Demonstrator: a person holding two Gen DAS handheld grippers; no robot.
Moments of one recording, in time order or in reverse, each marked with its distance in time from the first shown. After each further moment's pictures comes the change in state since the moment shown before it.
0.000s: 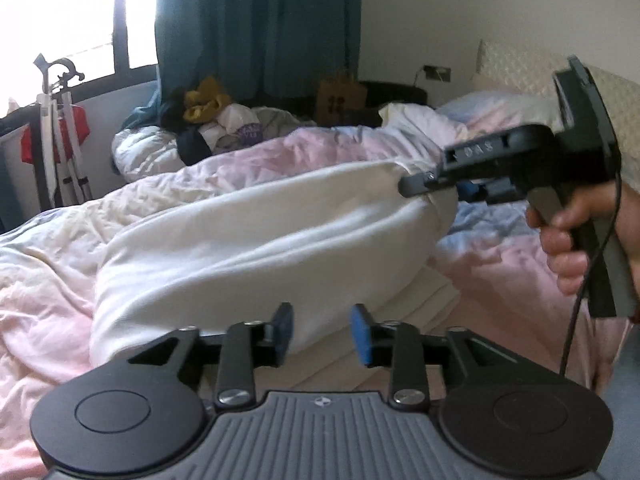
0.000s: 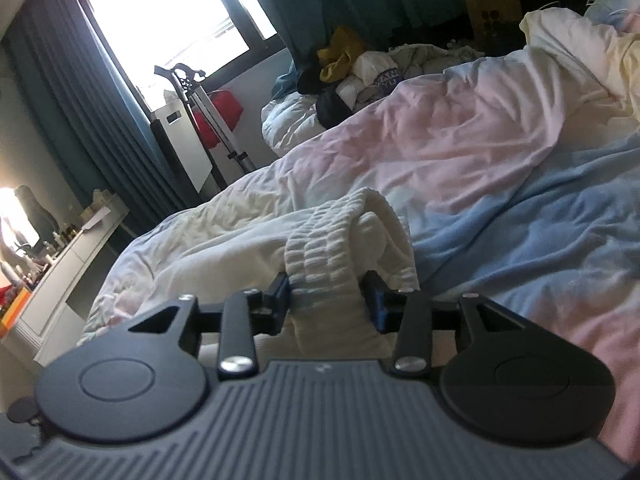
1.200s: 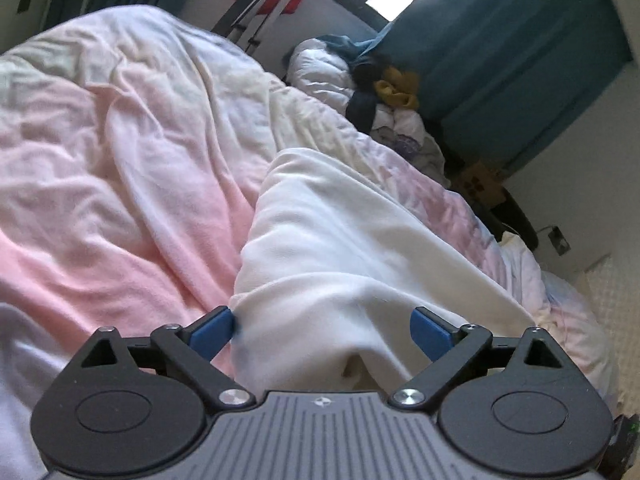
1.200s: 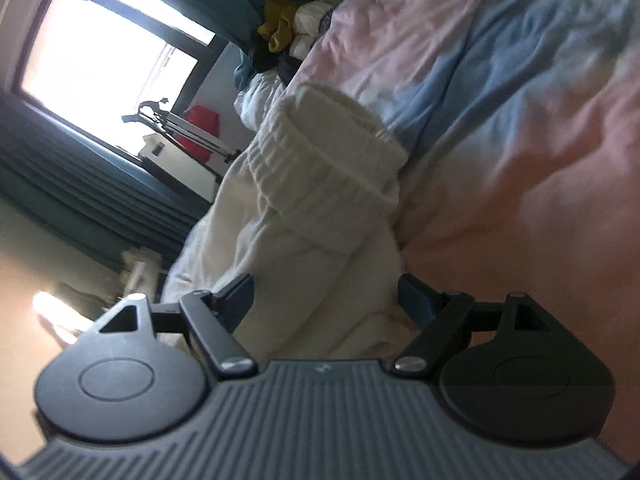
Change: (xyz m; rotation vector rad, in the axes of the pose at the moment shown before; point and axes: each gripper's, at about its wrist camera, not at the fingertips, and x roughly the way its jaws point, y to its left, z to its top) left arm -0.008 0.150 -0.035 -0.857 0.017 0.083; right arm 0.009 -0.021 -0.063 0.478 0.108 0.104
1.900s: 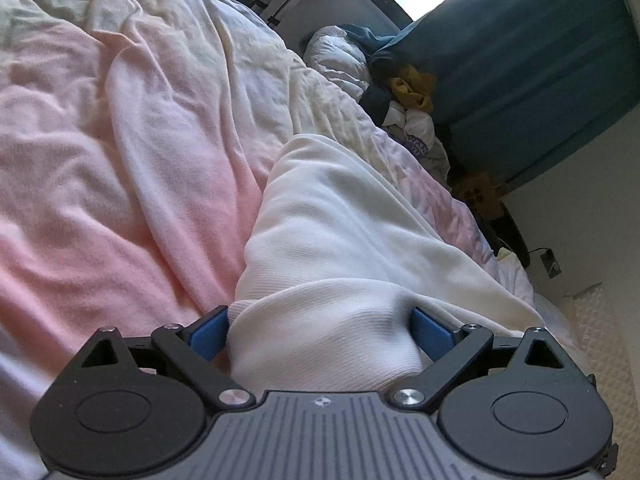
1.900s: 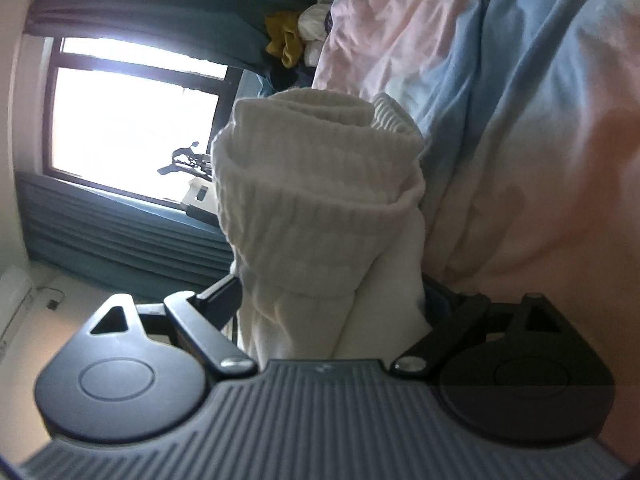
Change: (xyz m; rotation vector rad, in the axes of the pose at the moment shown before) left arm 0.034 0.017 0.004 -0.117 0.030 -0.042; right arm 0.025 -0.024 0.026 0.214 -0.013 0.196
